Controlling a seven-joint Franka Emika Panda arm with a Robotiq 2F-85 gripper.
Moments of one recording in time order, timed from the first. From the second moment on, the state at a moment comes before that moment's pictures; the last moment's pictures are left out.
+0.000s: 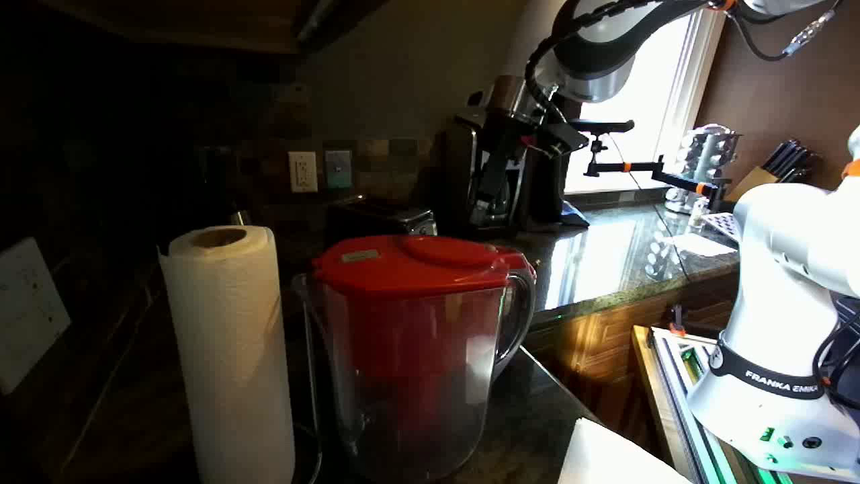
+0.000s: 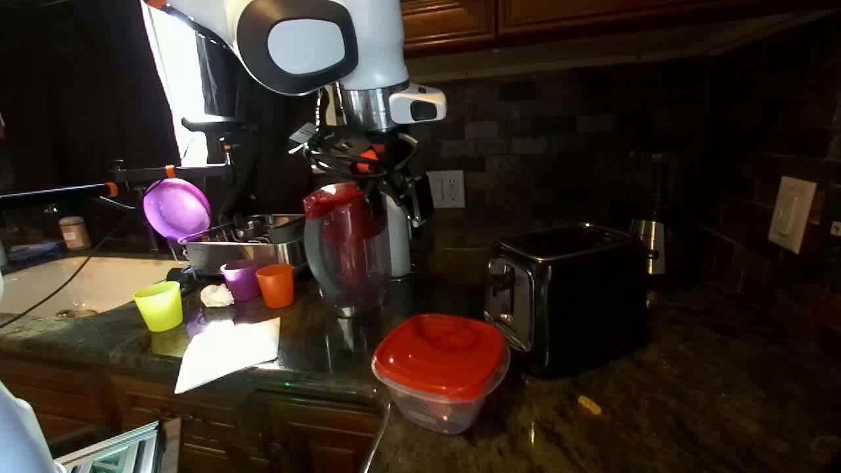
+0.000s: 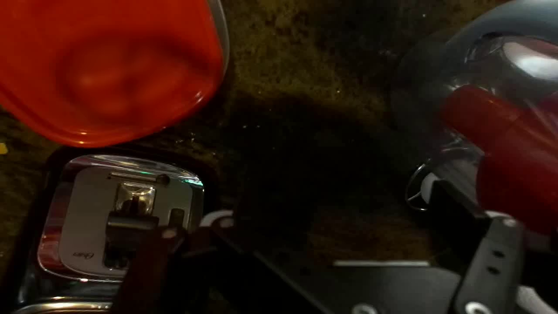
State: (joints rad) arm 0.17 -0.45 -0.11 -2.51 0.26 2.30 -0.31
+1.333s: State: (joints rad) arm -0.04 -0.50 -0.05 -2.60 0.13 2.31 0.02
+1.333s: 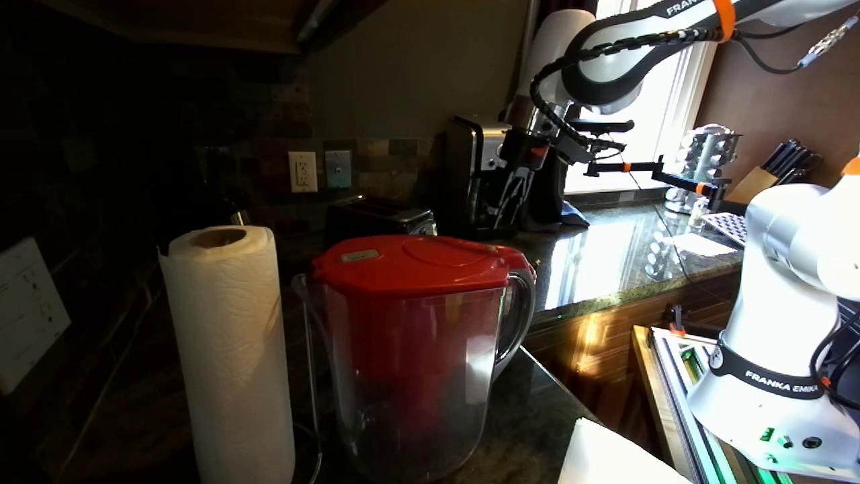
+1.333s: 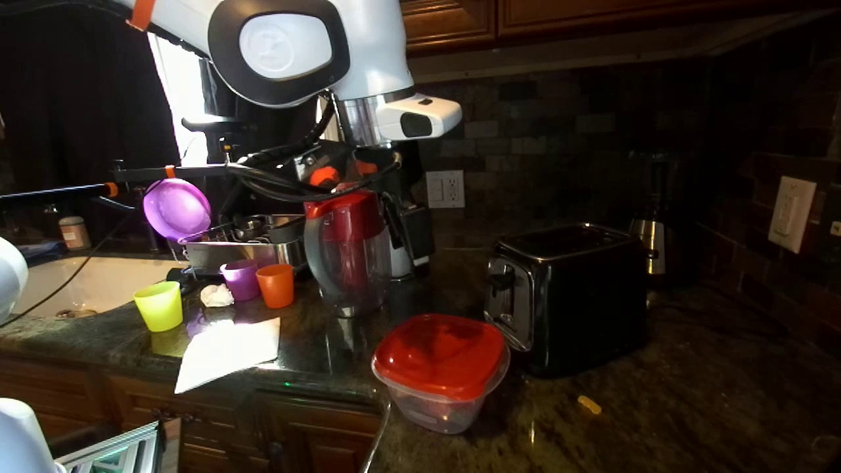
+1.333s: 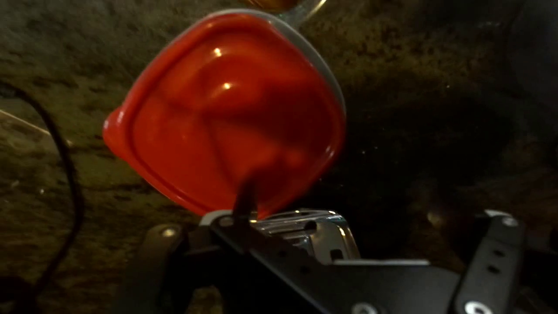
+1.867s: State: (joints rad) arm -0.13 -0.52 -0.13 -2.66 0.08 2.28 -0.06
